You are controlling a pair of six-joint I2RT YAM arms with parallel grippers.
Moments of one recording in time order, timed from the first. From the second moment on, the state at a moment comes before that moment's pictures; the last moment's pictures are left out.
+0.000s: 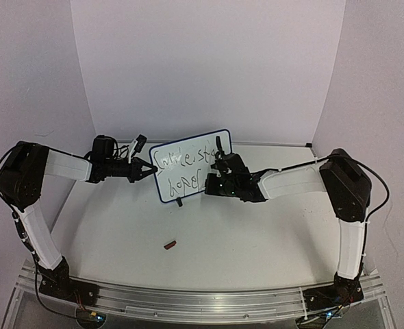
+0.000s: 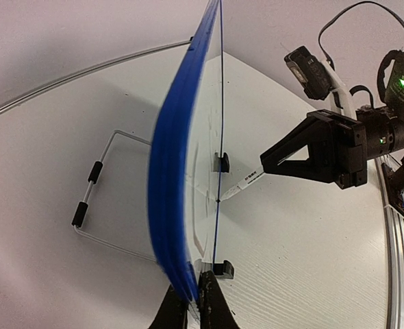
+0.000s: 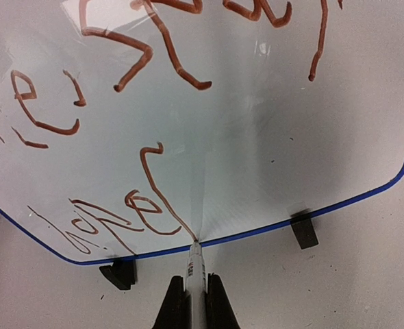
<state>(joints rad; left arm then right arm) -0.28 1.79 0.98 0.31 0.84 0.08 0.81 2.03 1.30 0.11 0.18 0.63</state>
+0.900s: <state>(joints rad) -0.28 1.79 0.98 0.31 0.83 0.08 0.81 1.95 1.26 0.21 0.16 0.66</state>
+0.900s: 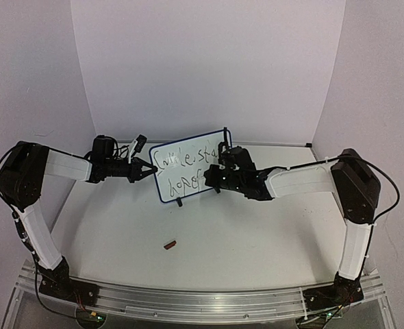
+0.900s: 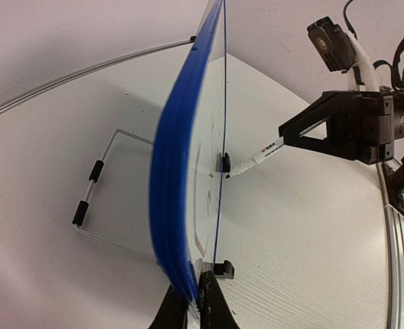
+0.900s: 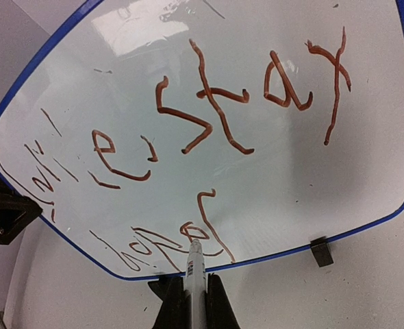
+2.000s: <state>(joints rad) -0.28 1.79 0.98 0.31 0.83 0.08 0.82 1.98 1.29 0.19 0.22 0.64</state>
